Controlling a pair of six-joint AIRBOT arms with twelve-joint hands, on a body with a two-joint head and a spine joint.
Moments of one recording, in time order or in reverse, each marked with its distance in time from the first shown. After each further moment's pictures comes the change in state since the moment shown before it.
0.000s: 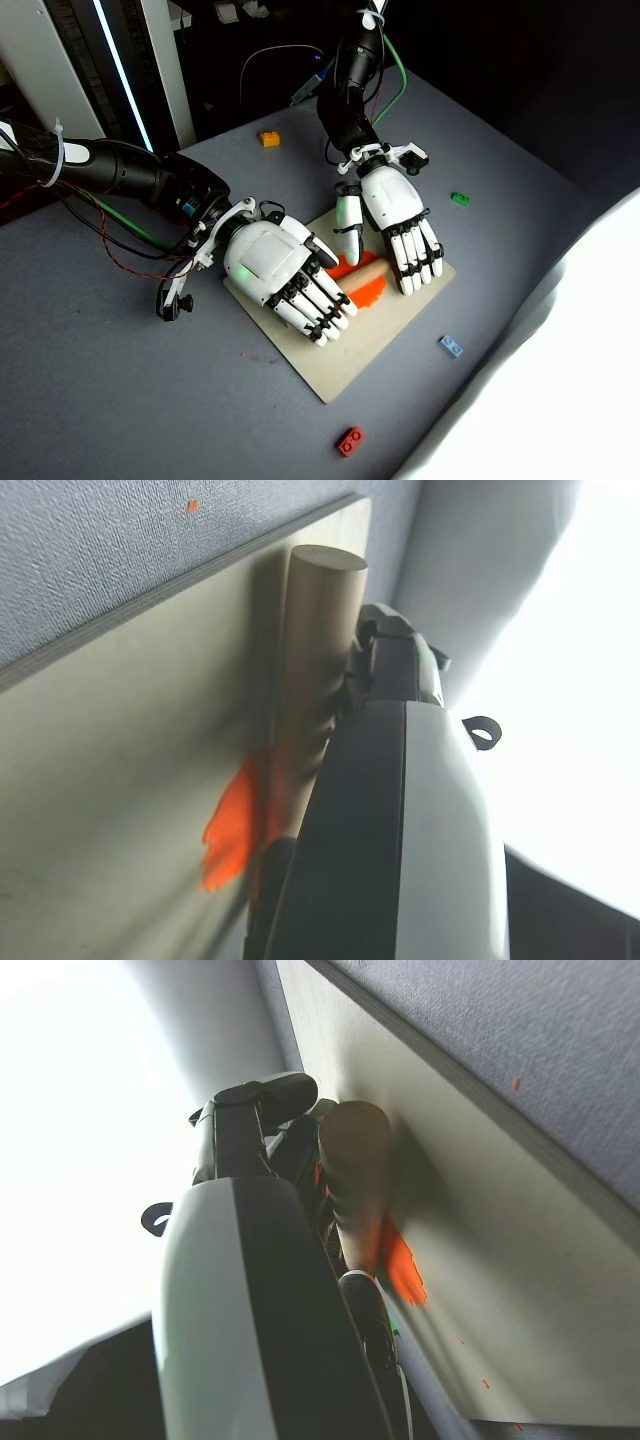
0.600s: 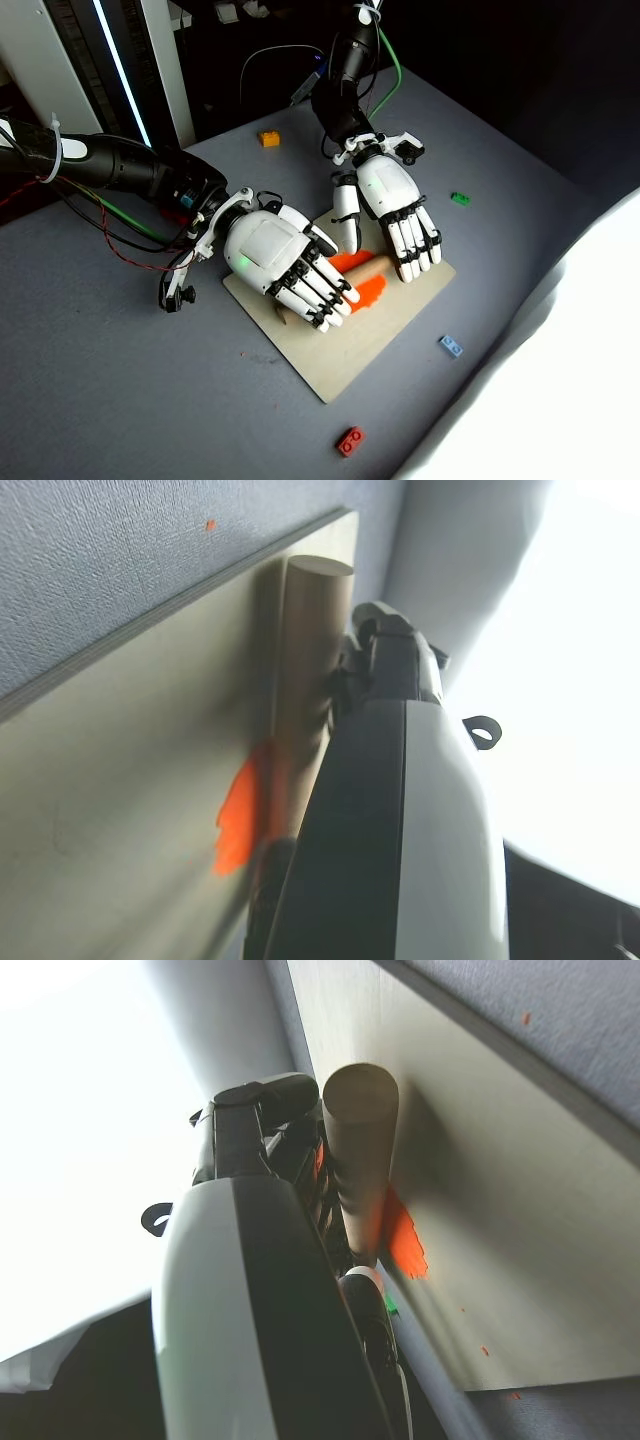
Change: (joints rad) left arm 0.053 0.009 -0.049 0.016 -0.112 -0.008; right arm -0.007 0.002 -0.047 -0.031 0.020 -0.001
